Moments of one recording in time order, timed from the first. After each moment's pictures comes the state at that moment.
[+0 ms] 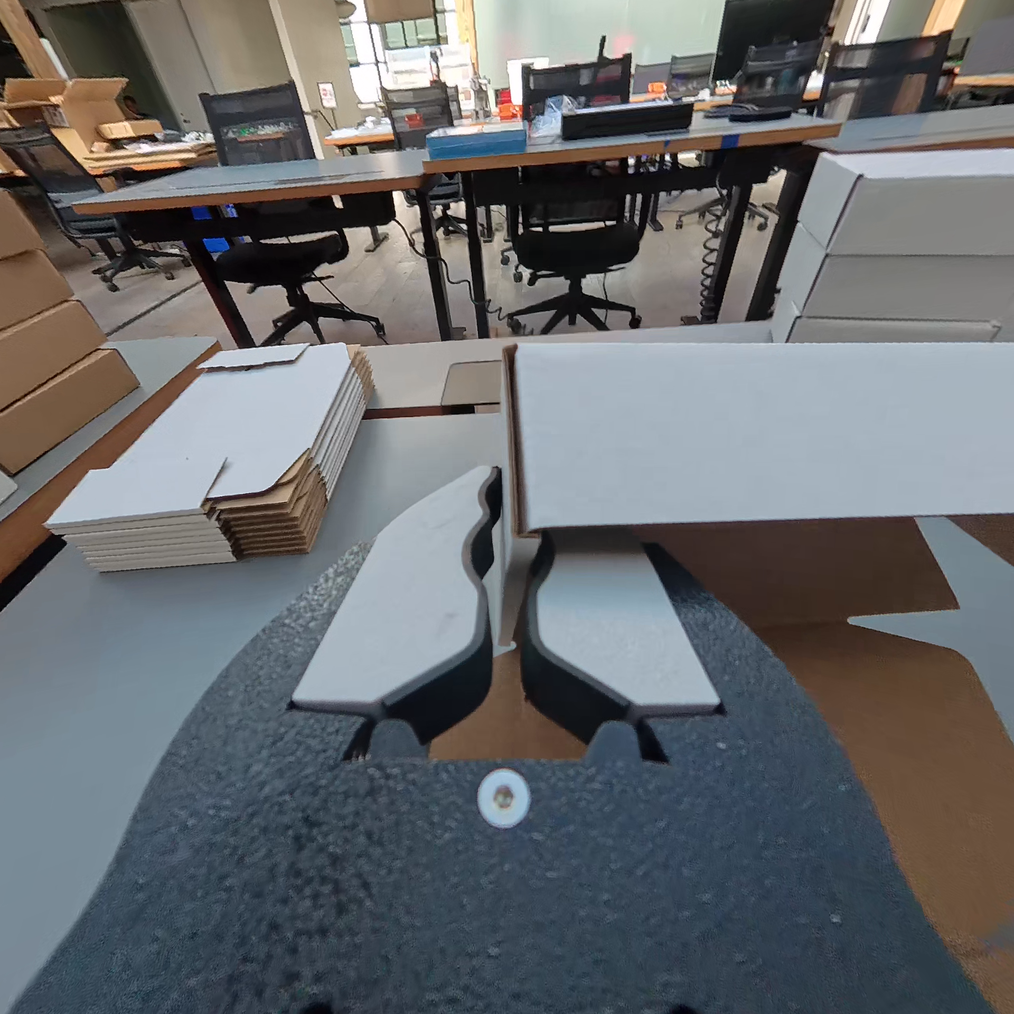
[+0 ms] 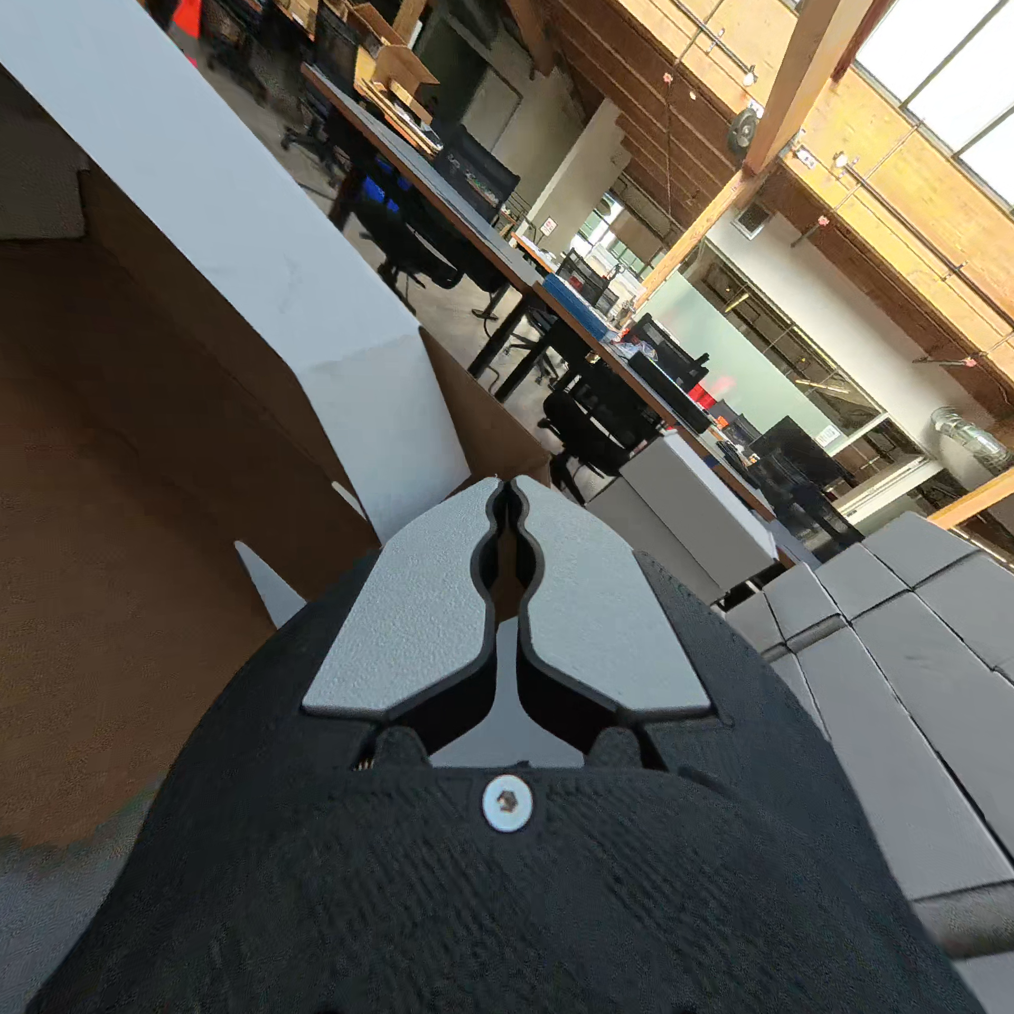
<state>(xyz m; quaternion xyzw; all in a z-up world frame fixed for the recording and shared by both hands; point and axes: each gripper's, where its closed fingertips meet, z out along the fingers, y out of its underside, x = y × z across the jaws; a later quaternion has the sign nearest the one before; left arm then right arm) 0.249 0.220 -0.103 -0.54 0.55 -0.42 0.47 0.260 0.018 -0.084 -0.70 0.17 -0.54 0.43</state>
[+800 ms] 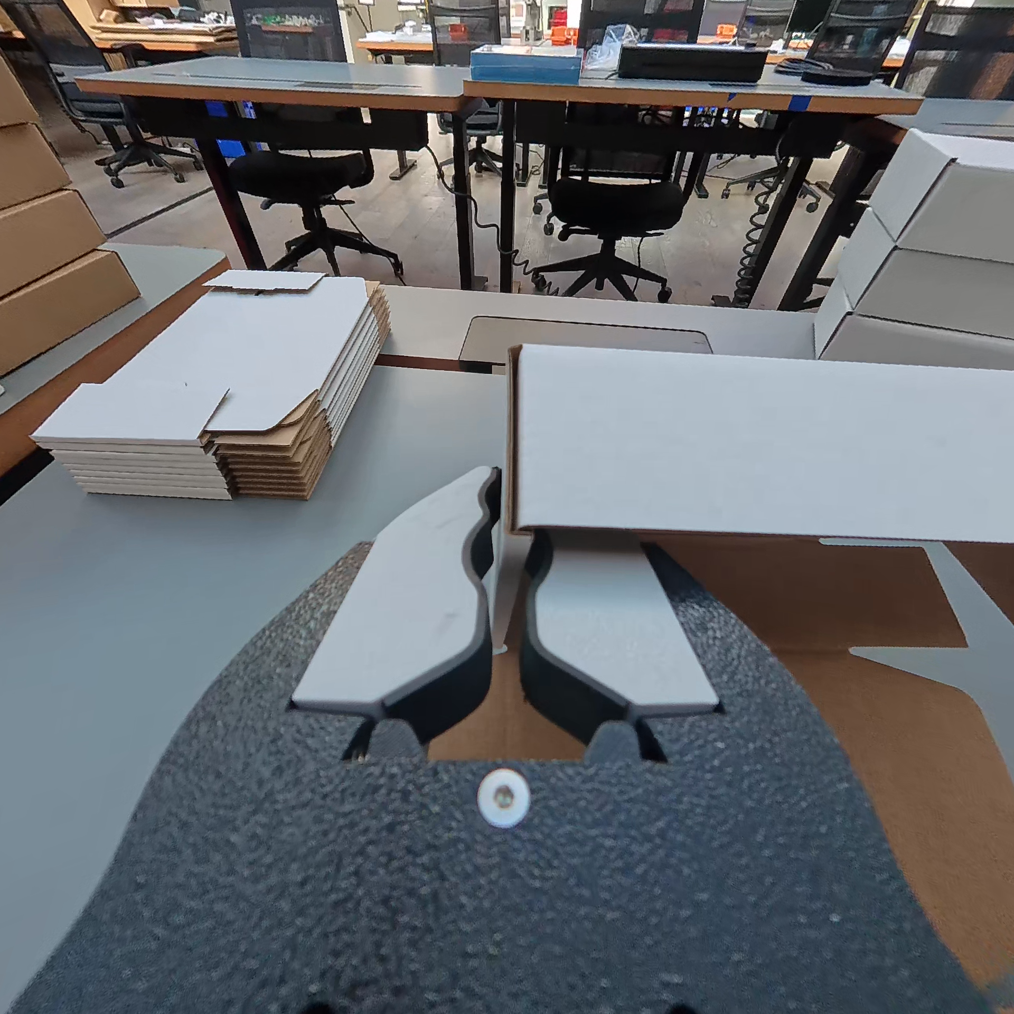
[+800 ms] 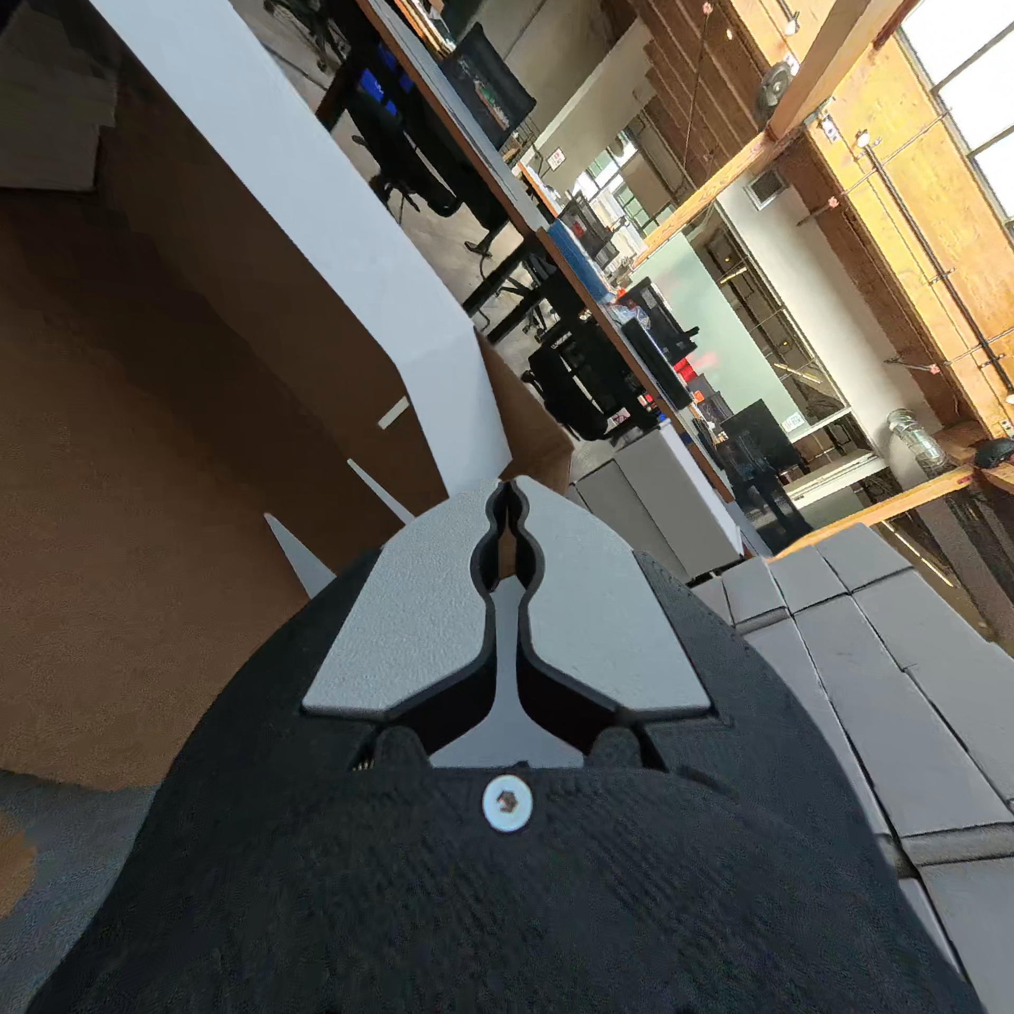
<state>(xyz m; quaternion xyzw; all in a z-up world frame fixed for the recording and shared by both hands) 0.251 0.230 -0.116 -0.61 0.52 -0.40 0.45 0.246 0.034 -0.087 -0.73 0.15 -0.56 0.35</state>
